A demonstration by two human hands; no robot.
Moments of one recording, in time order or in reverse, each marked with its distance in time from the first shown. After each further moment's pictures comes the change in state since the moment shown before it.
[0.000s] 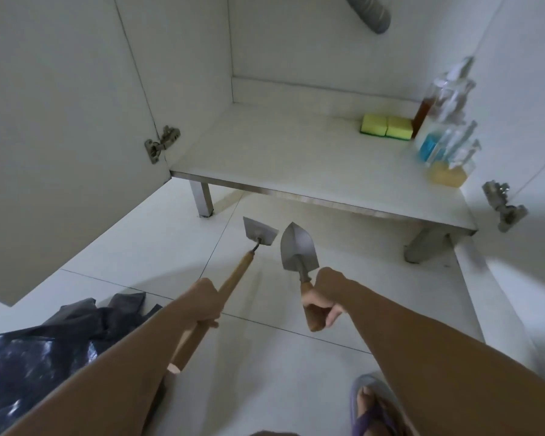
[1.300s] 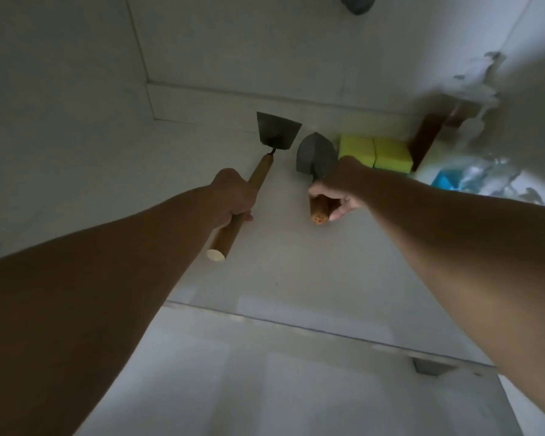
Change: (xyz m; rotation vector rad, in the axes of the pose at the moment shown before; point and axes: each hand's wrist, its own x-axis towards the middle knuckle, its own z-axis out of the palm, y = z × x) left_hand 0.215 0.385 0.021 -0.181 0.089 0.275; right_hand 0.223 -0.092 -0.324 0.238 0.357 -0.107
